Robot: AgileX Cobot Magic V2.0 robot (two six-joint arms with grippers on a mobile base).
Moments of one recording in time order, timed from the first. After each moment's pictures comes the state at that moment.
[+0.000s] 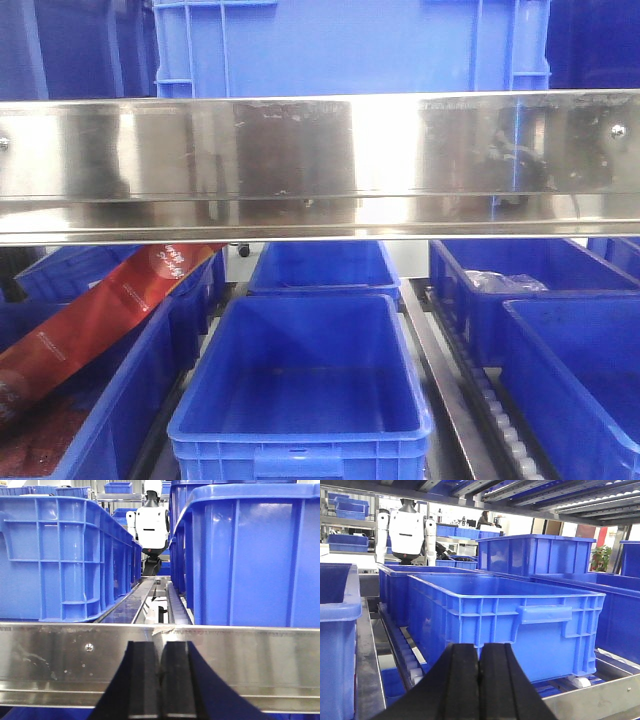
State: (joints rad) left arm -0.53 0.38 -0.52 0.12 0.10 -0.21; right arm 0.05 0.00 0.00 0.06 -0.03 -0.01
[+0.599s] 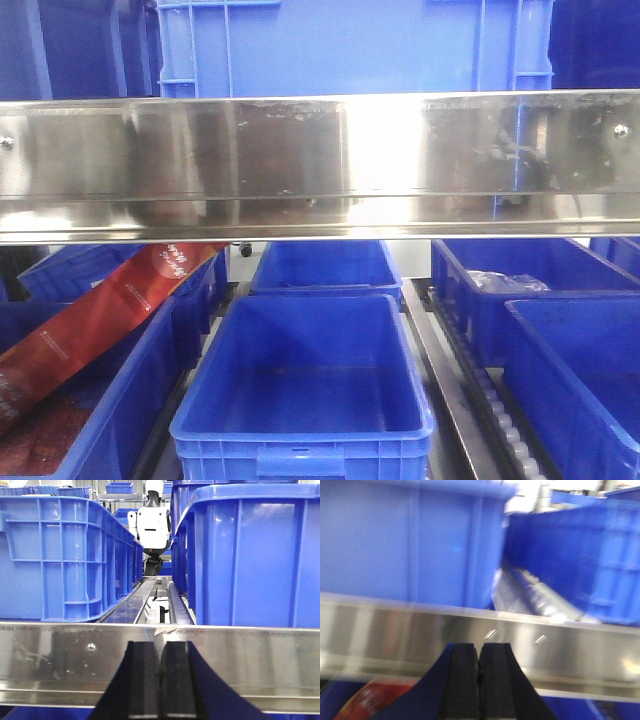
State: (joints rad) left arm -0.12 0.07 -0.14 0.09 0.20 -0.21; right arm 0.05 0.00 0.00 0.06 -0.03 -0.01
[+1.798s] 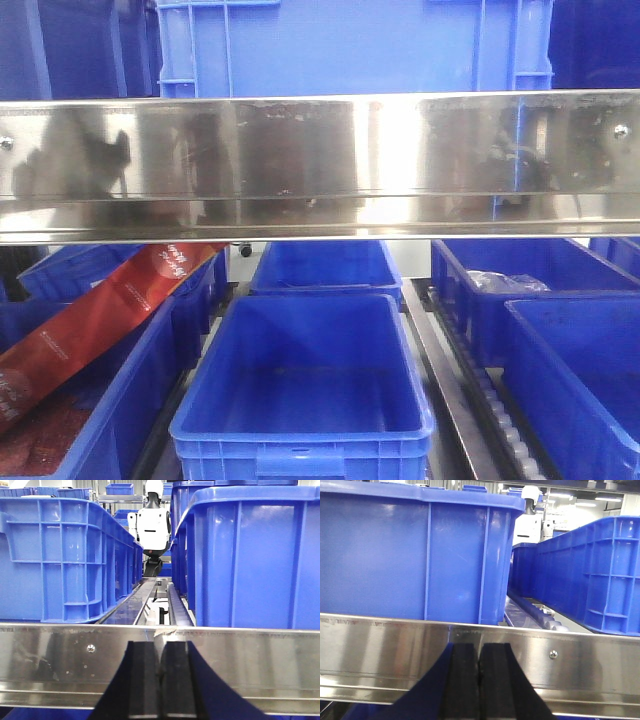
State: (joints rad) left arm -0.10 0.01 0.00 0.07 -0.05 -0.12; right arm 0.05 0.00 0.00 0.06 -0.04 -0.01
